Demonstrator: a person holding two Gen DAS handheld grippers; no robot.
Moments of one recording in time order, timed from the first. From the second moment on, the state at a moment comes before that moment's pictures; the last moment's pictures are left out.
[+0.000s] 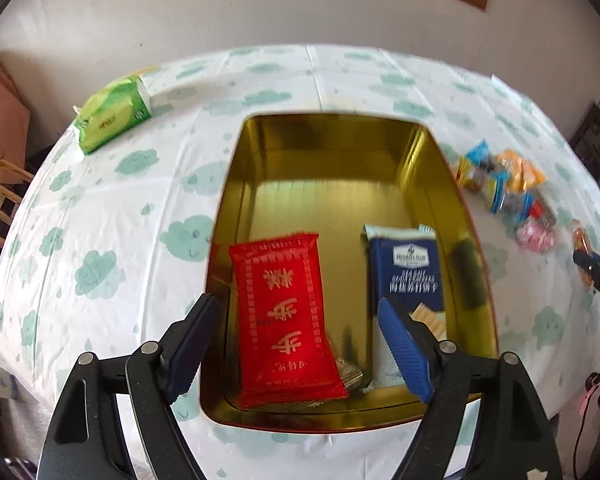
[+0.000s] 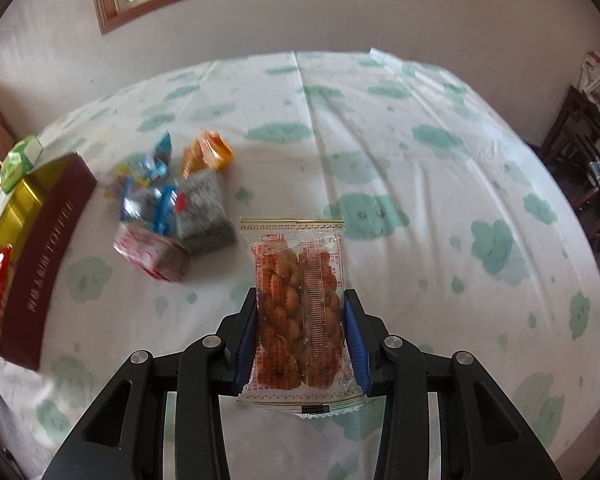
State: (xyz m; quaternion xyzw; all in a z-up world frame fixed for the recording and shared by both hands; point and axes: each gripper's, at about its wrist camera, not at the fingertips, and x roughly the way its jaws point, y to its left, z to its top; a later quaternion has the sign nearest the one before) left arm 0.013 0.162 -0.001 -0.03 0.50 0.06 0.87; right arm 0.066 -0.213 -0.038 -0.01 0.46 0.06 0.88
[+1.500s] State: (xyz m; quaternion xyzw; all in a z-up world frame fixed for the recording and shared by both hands) left arm -0.043 0.269 0.005 -0.15 0.47 0.17 0.85; right arm 0.035 0.077 -0.025 -0.09 0.50 0.33 0.79
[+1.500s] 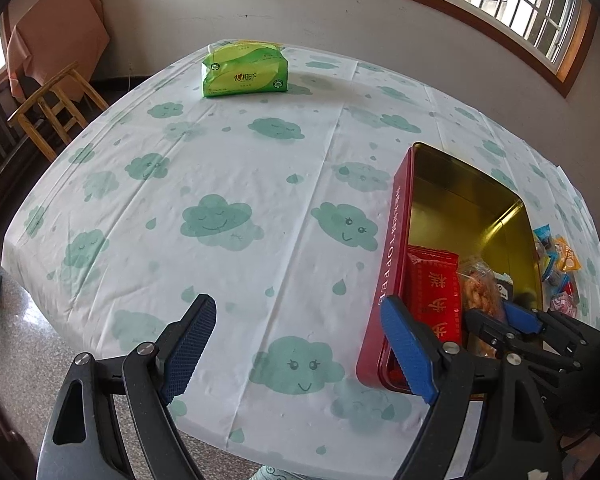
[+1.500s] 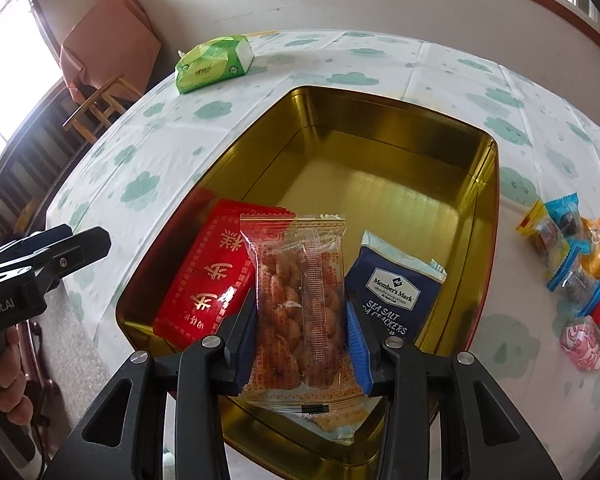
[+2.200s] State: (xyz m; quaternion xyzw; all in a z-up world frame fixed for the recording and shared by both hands) left arm -0.025 0.223 0.016 -0.13 0.48 0.13 0.86; right arm 0.039 0.023 0.015 -0.04 0.45 0.34 0.83
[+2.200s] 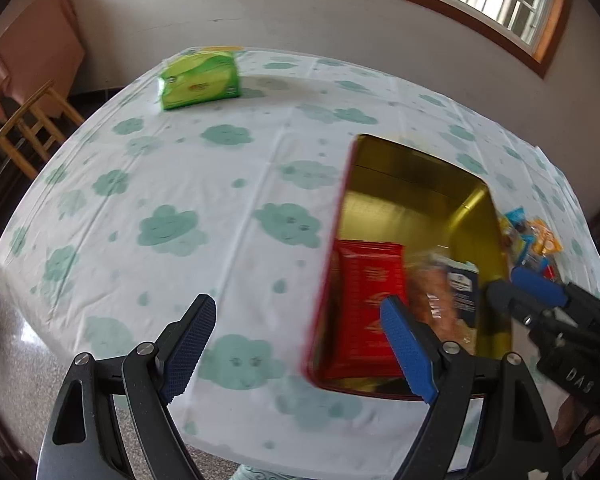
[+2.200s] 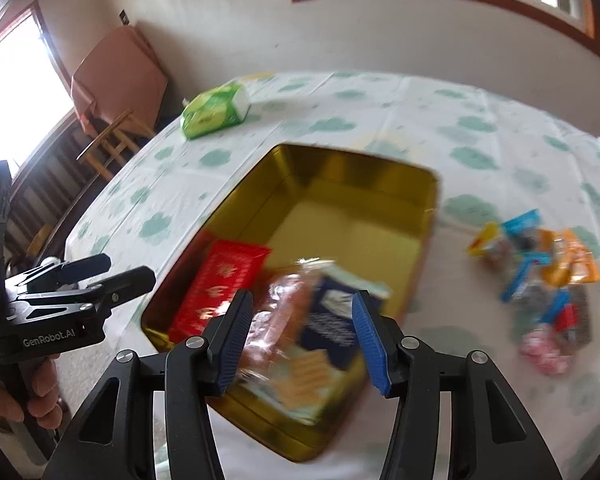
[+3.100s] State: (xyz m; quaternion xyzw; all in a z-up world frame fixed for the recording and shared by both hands) left arm 0.015 0.116 0.015 -0.07 0.51 0.04 0.86; right arm 0.139 -0.149 -0.049 -0.06 0.49 0.18 0.85
